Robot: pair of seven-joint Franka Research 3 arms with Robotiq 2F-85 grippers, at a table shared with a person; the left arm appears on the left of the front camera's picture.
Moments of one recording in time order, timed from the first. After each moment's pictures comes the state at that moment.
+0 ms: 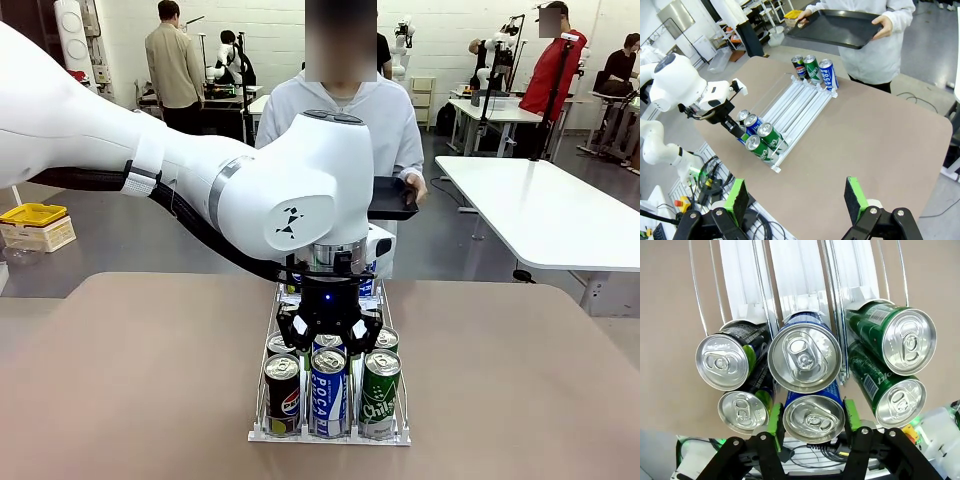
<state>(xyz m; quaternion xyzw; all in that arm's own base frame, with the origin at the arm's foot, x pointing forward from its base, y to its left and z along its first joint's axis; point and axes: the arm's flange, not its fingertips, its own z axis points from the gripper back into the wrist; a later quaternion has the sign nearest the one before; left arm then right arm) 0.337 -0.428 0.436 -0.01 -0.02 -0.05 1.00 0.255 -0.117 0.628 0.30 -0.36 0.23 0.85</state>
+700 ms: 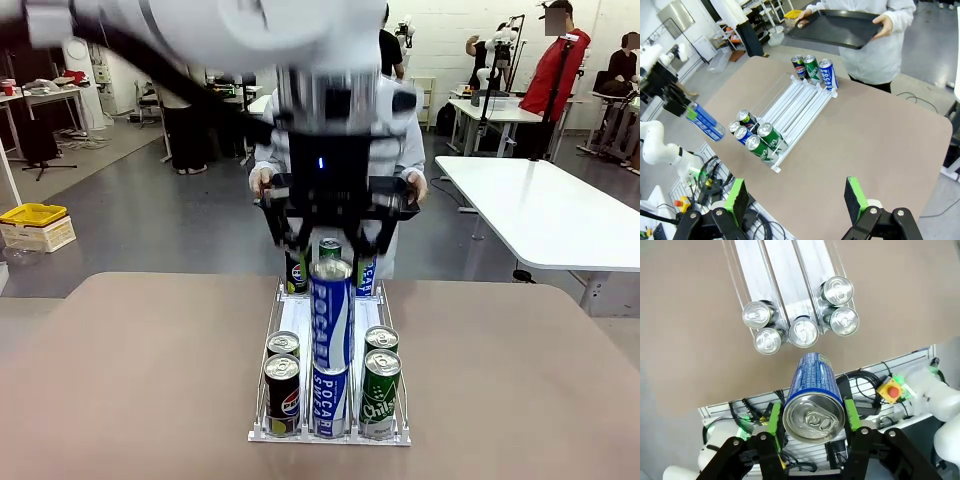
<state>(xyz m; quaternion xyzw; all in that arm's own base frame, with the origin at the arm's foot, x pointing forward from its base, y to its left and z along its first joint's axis) 0.278 -0.419 0.633 -0.02 -0.06 -0.11 0.99 0.255 -0.117 0.628 0.30 -0.36 0.23 0.85</state>
